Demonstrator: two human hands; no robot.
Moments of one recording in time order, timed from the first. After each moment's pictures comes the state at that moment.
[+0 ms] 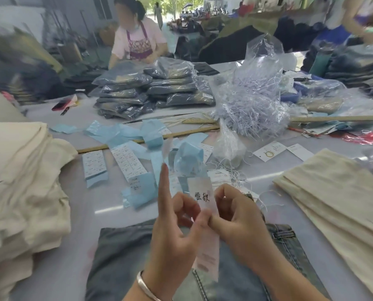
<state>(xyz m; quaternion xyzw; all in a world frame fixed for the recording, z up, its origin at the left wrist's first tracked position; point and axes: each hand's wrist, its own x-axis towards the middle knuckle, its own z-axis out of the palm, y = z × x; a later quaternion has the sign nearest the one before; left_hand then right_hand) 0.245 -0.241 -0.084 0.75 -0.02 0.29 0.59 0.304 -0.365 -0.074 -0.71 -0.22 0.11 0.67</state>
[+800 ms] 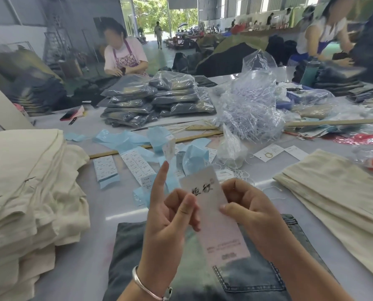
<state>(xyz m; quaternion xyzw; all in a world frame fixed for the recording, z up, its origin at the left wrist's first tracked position) 0.186 -0.218 -0.058 0.59 -0.04 0.25 0.77 0.257 -0.365 -0.051 -0.62 -0.24 0.17 0.73</state>
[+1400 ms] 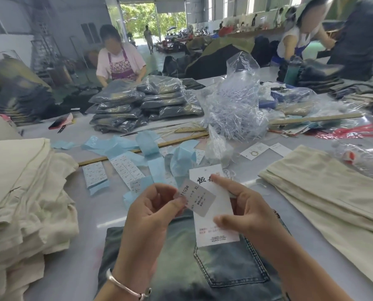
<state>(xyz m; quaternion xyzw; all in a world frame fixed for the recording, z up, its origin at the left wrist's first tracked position) 0.184 -0.229 -0.029 0.65 0.08 0.18 0.73 0.263 -0.406 -0.066 -0.64 -0.23 0.19 0.71</state>
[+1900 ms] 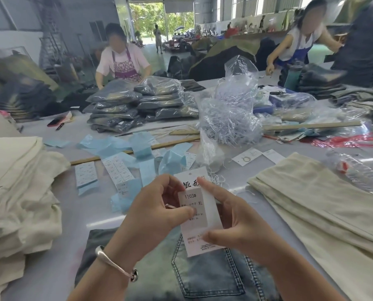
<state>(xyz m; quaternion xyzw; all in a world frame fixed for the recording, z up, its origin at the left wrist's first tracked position) 0.224 -0.269 -0.007 0.82 0.06 0.10 0.56 0.291 -0.444 -0.062 -0.61 -0.32 0.26 0.68</state>
